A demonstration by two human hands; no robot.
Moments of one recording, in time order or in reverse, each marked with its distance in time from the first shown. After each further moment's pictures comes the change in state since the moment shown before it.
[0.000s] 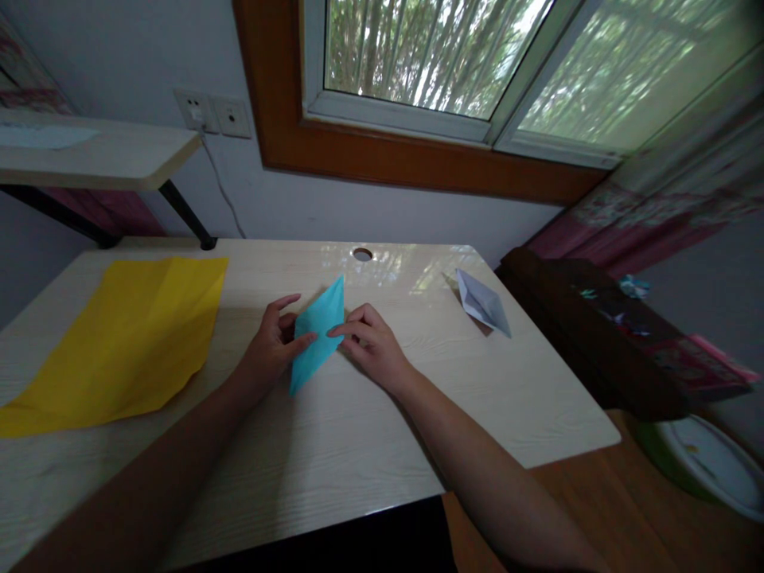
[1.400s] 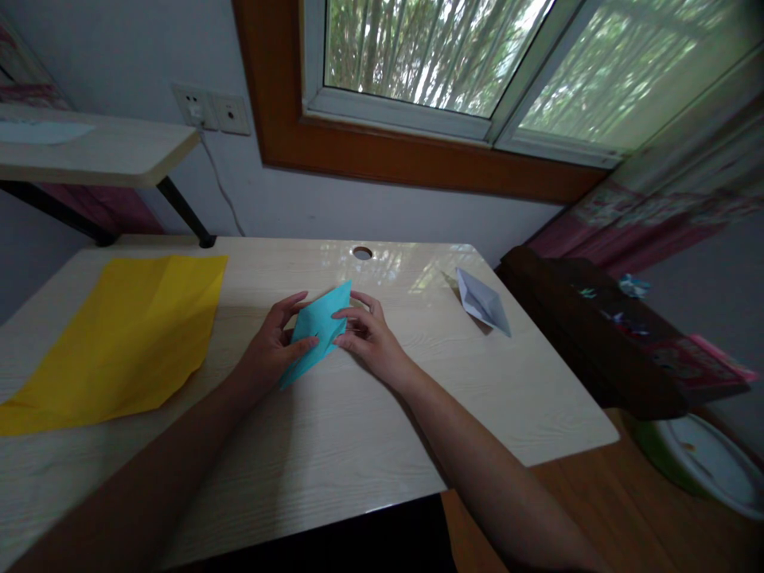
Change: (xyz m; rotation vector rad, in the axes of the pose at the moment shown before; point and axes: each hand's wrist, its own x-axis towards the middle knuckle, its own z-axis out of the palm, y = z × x) left_hand -0.004 -0.001 -0.002 -0.005 -0.050 0.052; right_hand -0.001 0.002 0.004 0.315 0.024 0.393
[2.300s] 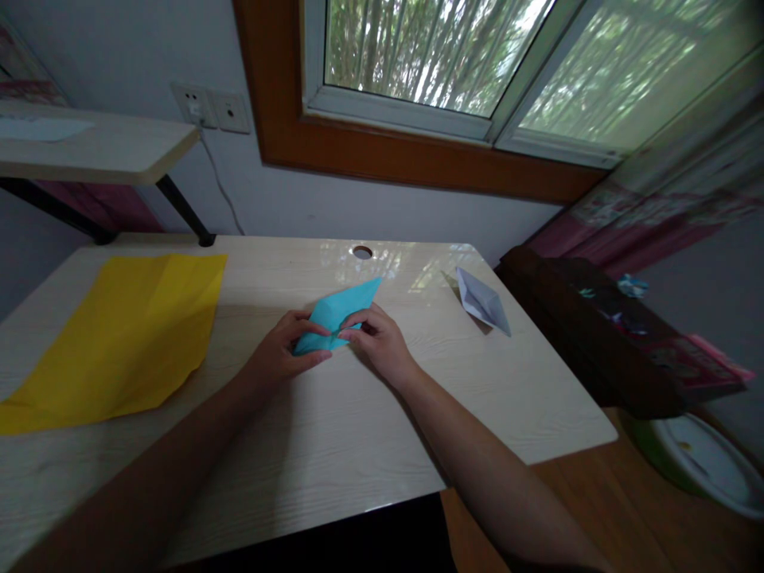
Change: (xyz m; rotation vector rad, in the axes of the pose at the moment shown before) left_hand 0.001 -0.009 -0.001 0.327 -0.107 0.192; right_hand 0.004 -0.005 -0.004 -0.136 0.103 -0.121
